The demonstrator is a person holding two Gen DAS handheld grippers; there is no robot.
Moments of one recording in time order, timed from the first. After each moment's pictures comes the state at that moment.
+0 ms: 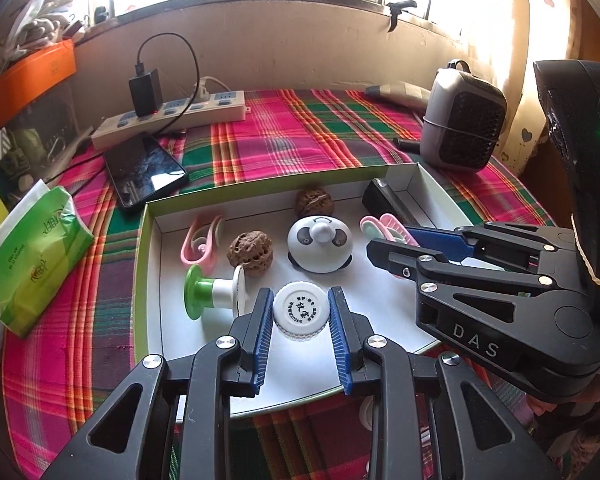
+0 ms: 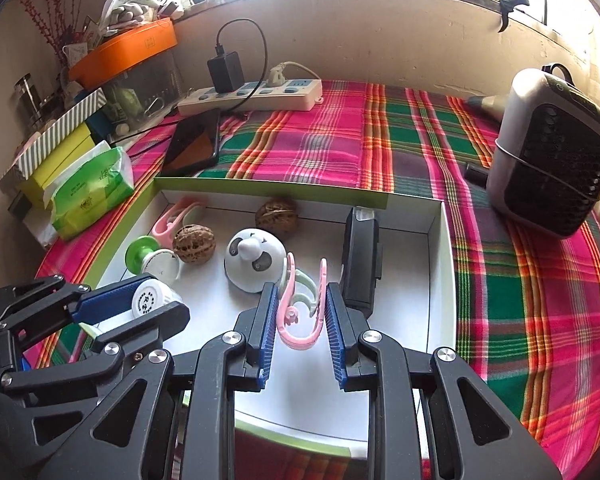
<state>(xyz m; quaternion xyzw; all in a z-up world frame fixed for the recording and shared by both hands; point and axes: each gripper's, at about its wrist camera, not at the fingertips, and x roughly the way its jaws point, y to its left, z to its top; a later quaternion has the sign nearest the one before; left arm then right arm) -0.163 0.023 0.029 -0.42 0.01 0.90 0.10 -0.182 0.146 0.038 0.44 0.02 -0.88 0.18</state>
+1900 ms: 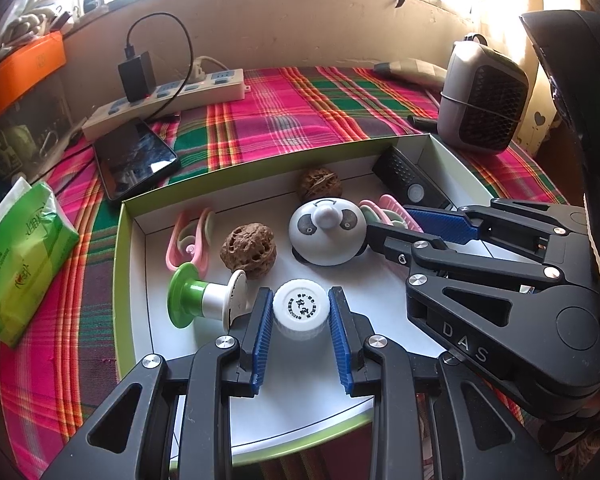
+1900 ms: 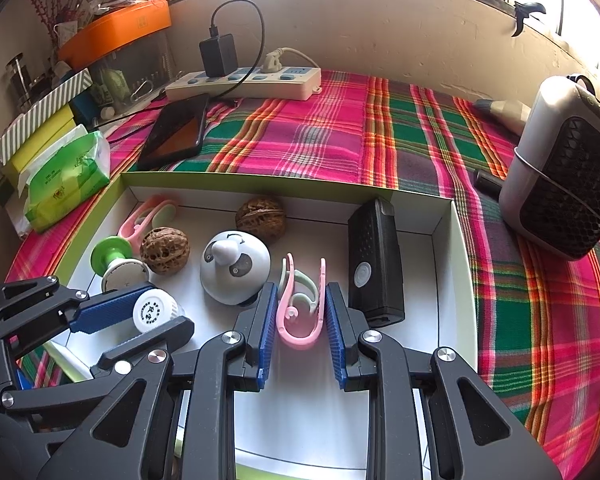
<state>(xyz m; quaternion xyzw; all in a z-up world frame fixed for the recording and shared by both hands) -0.183 0.027 0.011 -0.45 0.02 0.89 0.09 -0.201 0.137 0.024 0.44 0.06 -0.88 0.16</state>
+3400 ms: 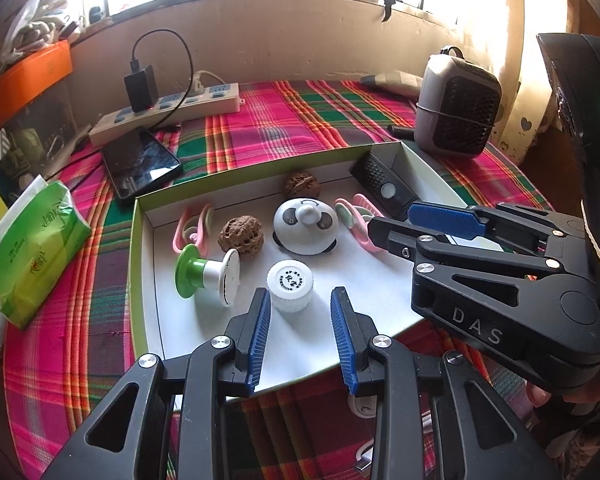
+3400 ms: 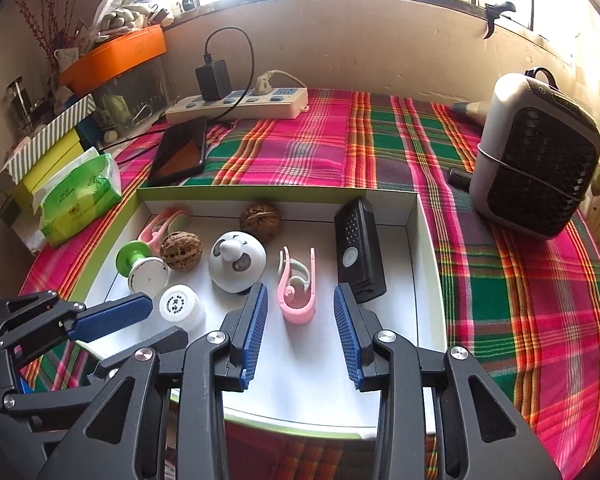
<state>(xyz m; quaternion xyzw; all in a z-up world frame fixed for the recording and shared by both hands) -0.152 0.028 0.028 -0.43 0.02 0.90 0.10 -0.173 0.152 0.041 0.42 0.02 -0.90 0.15</state>
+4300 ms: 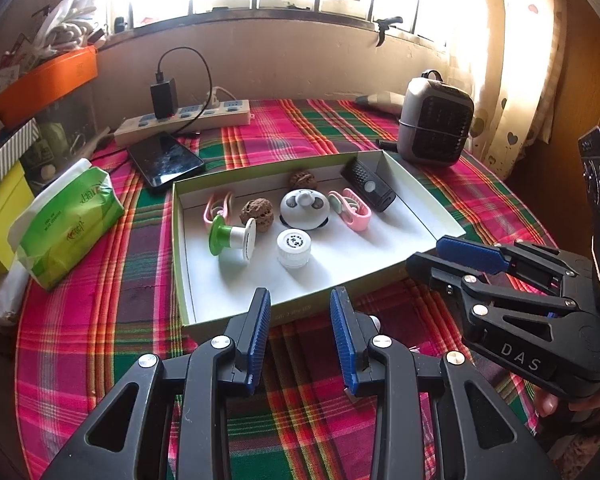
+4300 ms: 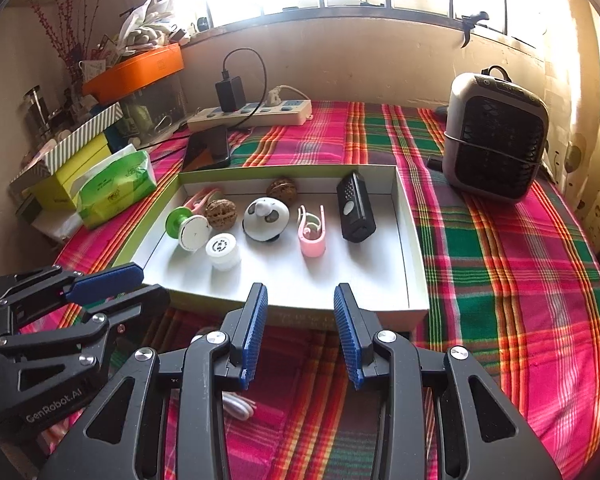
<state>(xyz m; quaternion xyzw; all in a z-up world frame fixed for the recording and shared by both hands) -0.094 0.011 0.047 -0.40 0.00 0.91 0.10 -0.102 0.163 0.054 0.39 0.01 -0.91 0.16</state>
